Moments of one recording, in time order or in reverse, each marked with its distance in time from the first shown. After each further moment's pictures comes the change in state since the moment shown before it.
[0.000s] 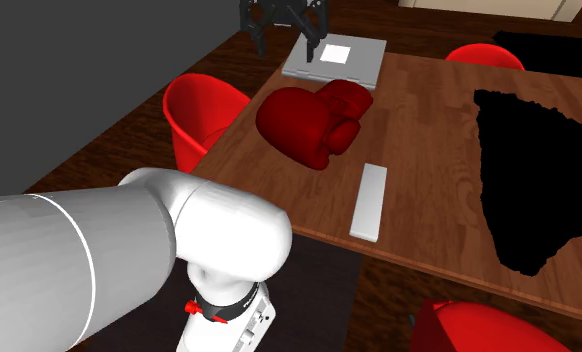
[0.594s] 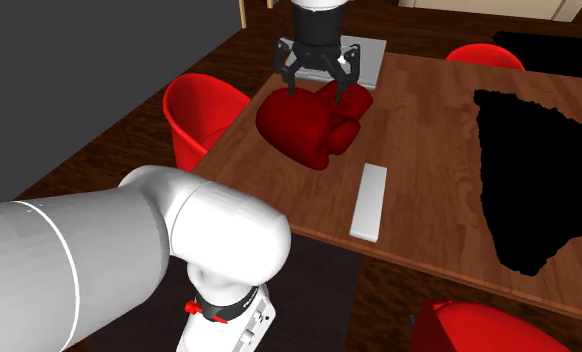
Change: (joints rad) arm -0.057 -0.039 -0.122 -0.172 -0.079 0.115 -0.113
